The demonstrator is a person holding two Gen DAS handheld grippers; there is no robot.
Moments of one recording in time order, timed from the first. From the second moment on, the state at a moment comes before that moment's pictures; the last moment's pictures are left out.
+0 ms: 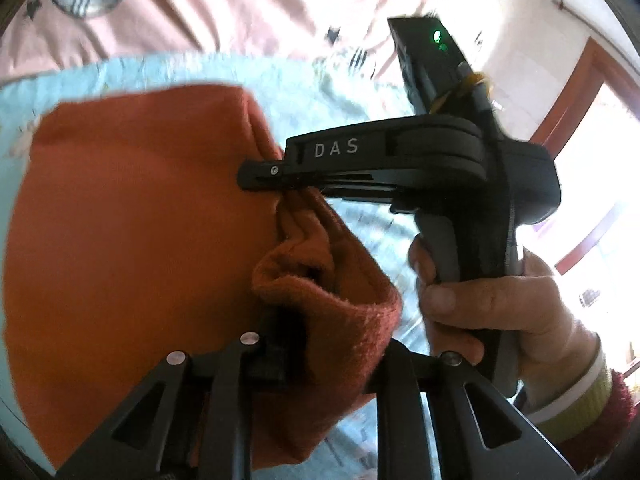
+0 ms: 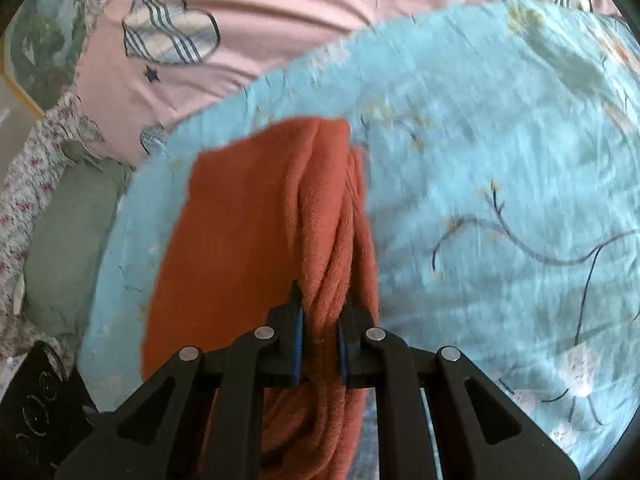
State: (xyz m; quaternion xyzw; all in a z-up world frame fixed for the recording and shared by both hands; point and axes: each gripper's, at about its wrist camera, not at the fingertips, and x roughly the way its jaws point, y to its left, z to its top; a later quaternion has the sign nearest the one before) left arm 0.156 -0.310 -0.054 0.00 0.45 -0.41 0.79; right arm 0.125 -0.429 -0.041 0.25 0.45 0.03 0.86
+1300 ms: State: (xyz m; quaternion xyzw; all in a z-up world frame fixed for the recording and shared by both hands) left arm 0.279 -0.194 -0.092 -0.07 0.54 -0.29 0.79; right arm 0.101 -0.422 -0.072 0.37 0.44 0.08 0.81
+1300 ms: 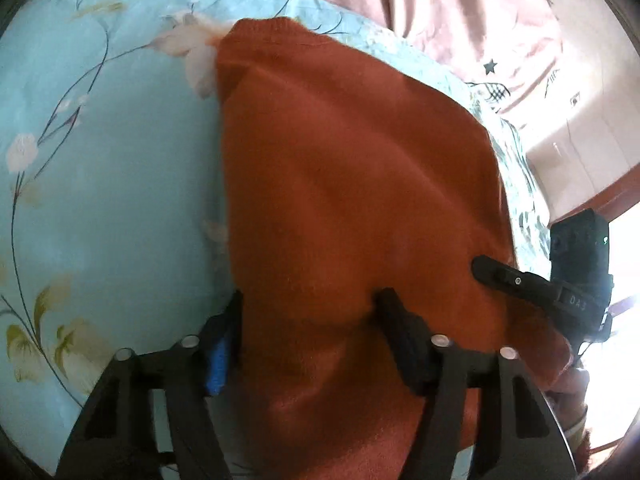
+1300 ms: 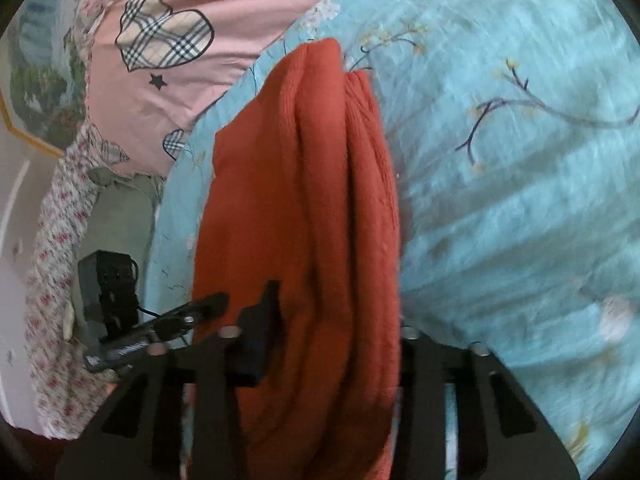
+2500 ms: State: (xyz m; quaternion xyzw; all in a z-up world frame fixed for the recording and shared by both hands) left arm 0.164 0.038 -0.027 -0.04 0.43 -0.14 0.89; right arm 0.132 -0.231 -0.005 0.23 0.39 0.11 0.89
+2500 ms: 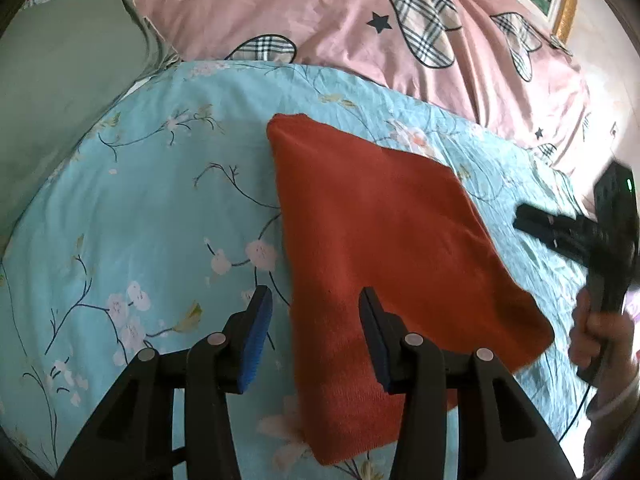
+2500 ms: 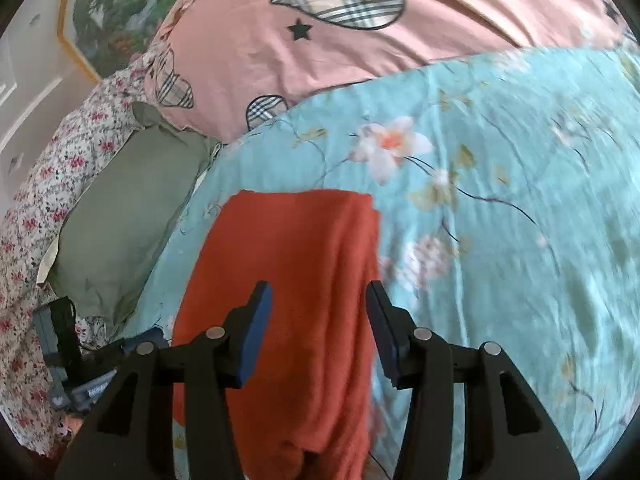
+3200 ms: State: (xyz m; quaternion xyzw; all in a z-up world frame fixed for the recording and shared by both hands) left arm 0.171 0.044 -0.046 -0.03 0.46 -0.14 0.87; right arm 0.147 -0.226 0.014 0.21 0.34 0.10 0.91
